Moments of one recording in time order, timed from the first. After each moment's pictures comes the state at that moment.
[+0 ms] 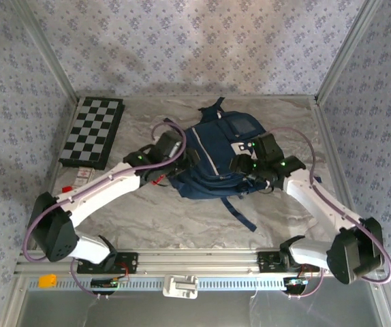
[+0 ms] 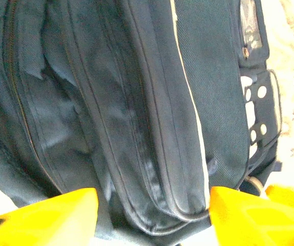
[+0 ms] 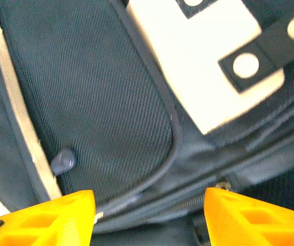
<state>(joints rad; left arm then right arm) -0.83 1.42 1.15 -0.53 -0.12 -1.09 0.41 1.24 0.93 -0.61 -0.12 0.69</state>
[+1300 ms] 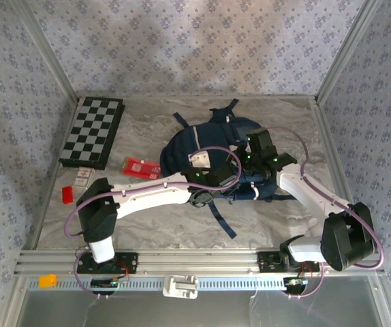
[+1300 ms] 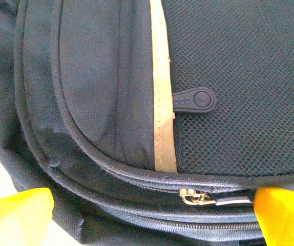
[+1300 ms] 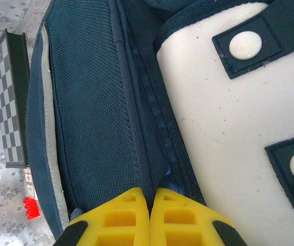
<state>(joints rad) -1.19 1.78 1.43 -0.83 -0.67 -1.28 0.43 1.32 0.92 -0.38 -0.23 0.95</state>
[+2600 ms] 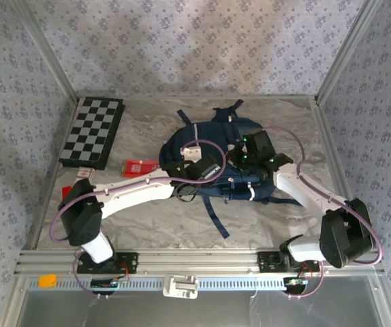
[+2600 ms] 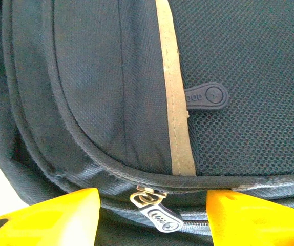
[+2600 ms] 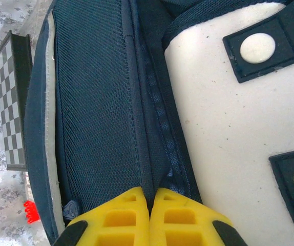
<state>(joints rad) -1.07 1.65 1.27 -0.66 -0.48 -1.05 0.46 1.34 0.92 -0.34 -0.20 0.96</state>
